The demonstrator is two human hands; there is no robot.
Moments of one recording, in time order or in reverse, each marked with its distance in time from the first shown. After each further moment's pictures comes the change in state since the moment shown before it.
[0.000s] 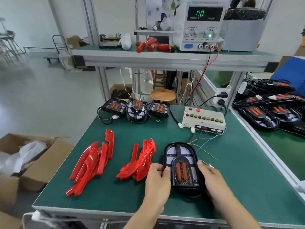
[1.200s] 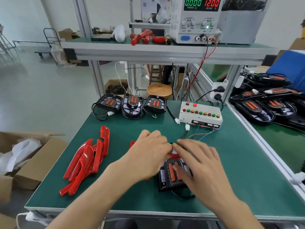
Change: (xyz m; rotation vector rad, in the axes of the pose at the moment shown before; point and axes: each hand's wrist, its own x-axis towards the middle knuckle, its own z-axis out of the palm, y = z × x) left_hand 0.016 0.102 -0.060 1.383 -0.286 1.117; right_hand -0.036 -0.047 0.008 -0.975 0.273 -1.269
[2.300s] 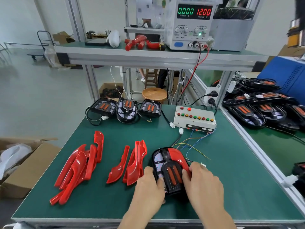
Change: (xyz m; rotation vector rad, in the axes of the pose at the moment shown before) left_hand -0.025 0.060 0.085 -1.087 0.047 -0.851; right_hand -0.016 -0.013 0.011 -0.188 -0.464 0.756
